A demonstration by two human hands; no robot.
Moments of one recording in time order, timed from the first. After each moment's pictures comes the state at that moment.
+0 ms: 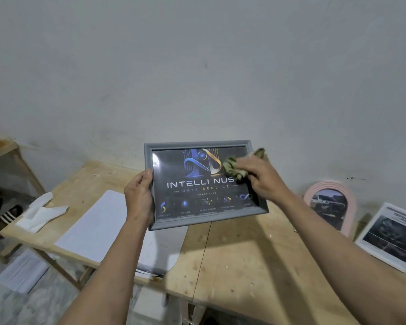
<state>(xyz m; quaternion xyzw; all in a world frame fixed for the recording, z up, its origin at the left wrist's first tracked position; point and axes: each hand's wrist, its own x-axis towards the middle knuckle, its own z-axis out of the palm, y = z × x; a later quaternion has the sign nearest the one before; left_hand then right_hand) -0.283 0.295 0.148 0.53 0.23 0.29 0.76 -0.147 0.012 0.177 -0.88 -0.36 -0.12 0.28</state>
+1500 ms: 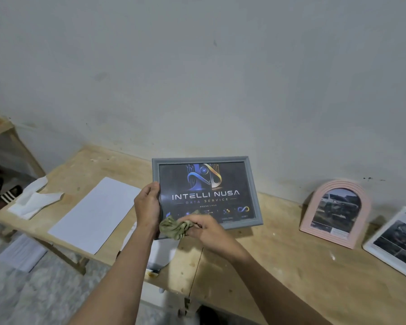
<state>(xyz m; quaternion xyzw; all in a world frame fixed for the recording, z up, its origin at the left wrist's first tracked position) -0.246 0.288 0.066 0.56 0.34 0.24 0.72 -0.242 0.113 0.072 -0.74 -0.26 0.31 0.54</state>
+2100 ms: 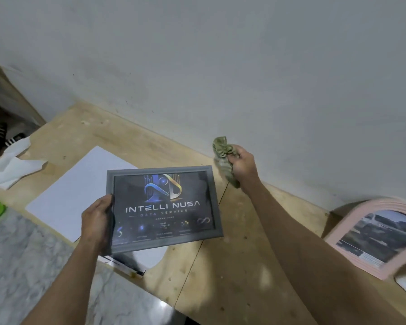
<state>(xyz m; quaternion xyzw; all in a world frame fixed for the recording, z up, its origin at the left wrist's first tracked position) -0.252 0.369 -0.007 0.49 0.52 0.18 0.67 0.004 0.133 0.025 -0.72 -0.06 0.19 0.66</state>
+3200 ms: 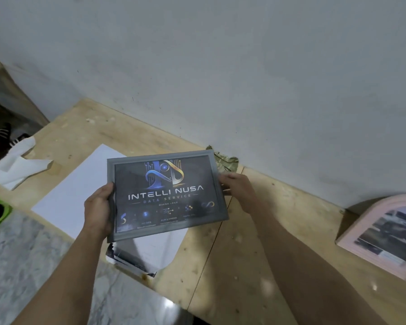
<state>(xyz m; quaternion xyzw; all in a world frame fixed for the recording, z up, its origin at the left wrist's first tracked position) -0.237 0.407 -0.019 0.49 0.51 0.19 0.68 -0.037 0.141 -0.024 -0.76 -0.04 0.32 0.57</state>
